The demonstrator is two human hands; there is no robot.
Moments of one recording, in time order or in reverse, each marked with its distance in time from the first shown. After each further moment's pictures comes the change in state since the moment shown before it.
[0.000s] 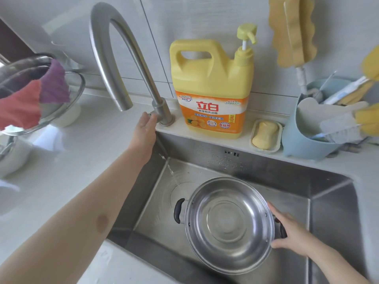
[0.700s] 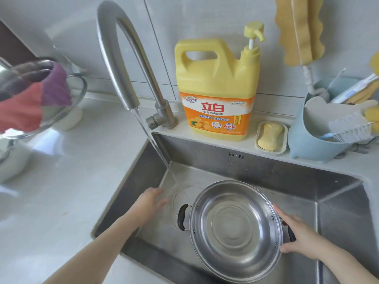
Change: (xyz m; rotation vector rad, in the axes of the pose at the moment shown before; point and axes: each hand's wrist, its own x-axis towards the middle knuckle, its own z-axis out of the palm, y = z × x) left_hand -0.068 -0.155 -0.061 1.006 -0.481 -0.128; right_hand 0.013 0.006 -0.001 -0.010 -0.050 0.011
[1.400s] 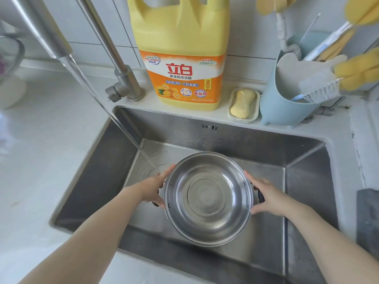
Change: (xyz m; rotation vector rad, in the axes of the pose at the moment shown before) left_hand 0.037 0.042 0.059 0.124 -0.474 0.240; right_hand -0.001 -0.008 -0.005 0.040 0.000 0.046
